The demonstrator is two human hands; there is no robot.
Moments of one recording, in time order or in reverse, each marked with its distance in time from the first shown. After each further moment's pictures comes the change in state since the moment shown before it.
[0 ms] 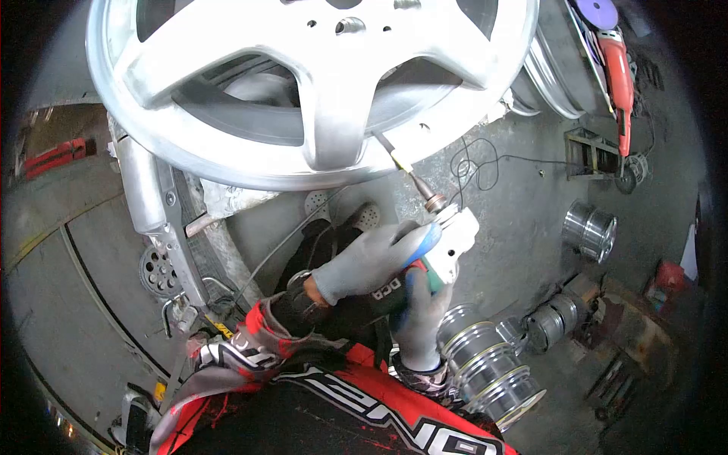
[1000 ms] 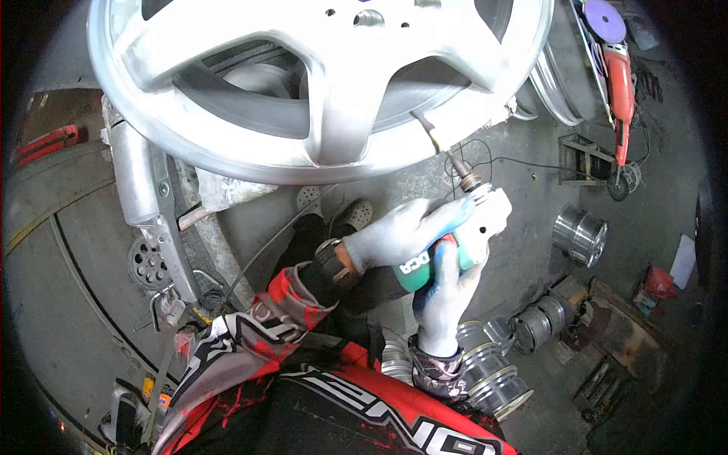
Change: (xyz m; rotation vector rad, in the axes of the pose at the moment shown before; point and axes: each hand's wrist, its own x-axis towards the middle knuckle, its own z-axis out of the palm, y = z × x) left_hand 0.041 -0.022 0.004 0.351 0.006 0.263; right_hand 0.033 -0.026 0.002 -0.094 0.061 -0.257
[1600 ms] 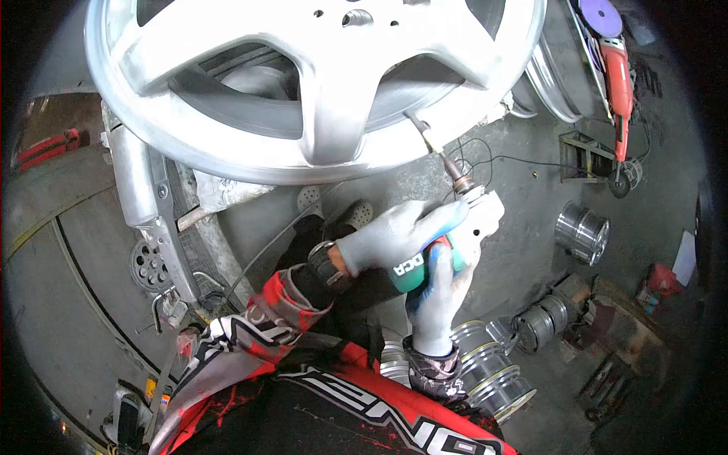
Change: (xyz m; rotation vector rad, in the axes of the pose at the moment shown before) left_hand 0.004 0.017 -0.006 -0.163 0.070 -0.027; right_hand -0.004 0.009 -0.005 0.096 0.004 0.071
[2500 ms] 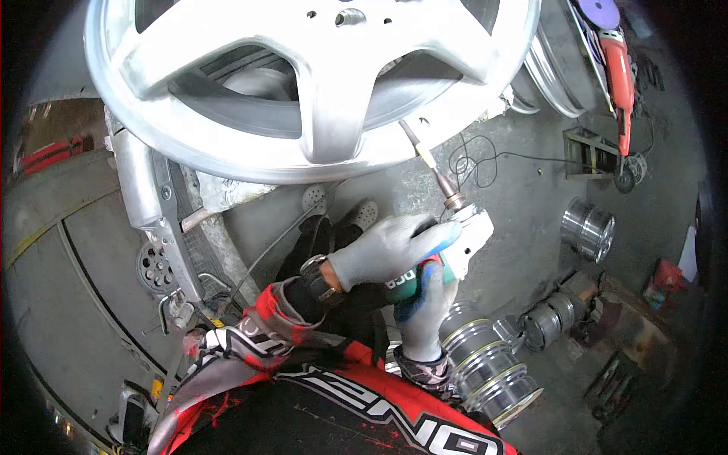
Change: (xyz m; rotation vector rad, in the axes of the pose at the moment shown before) left_hand -0.023 -0.003 0.007 0.325 -0.045 0.157; right_hand -0.025 0.030 -0.011 0.016 0.022 0.011
